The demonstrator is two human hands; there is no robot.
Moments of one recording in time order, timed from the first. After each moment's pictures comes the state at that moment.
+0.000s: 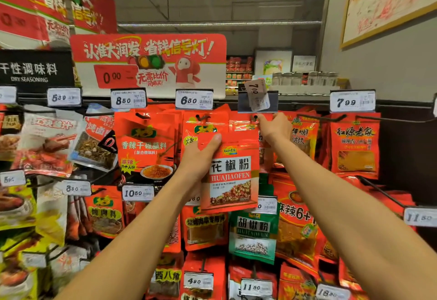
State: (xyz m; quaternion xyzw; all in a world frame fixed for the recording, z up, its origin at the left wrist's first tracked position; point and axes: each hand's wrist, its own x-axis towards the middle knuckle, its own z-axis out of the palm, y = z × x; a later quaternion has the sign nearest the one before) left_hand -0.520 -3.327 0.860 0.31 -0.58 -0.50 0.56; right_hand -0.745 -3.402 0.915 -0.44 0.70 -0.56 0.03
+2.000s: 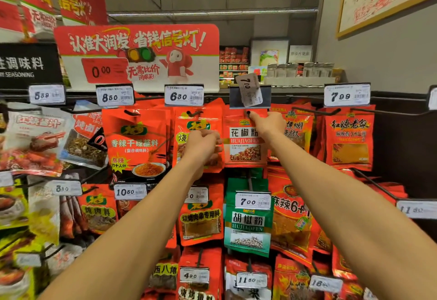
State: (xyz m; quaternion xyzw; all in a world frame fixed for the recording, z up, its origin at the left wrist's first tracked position) left_hand -0.552 -3.355 0.880 0.43 -0.54 -0.46 0.55; right_hand -0.747 -3.406 0.911 -0.44 0.68 -0.58 0.09
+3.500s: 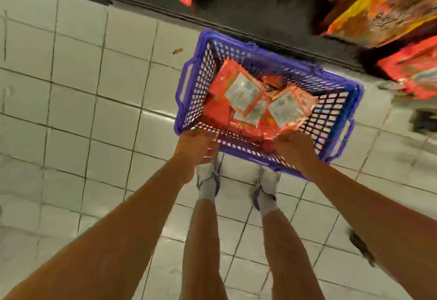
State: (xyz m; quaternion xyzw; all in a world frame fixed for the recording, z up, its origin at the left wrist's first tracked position) left_hand -0.441 -3.060 -0.007 0.74 -0.02 -0.67 0.08; right_hand -0.686 -3.040 -0.066 -0.45 0.72 0.14 0.52
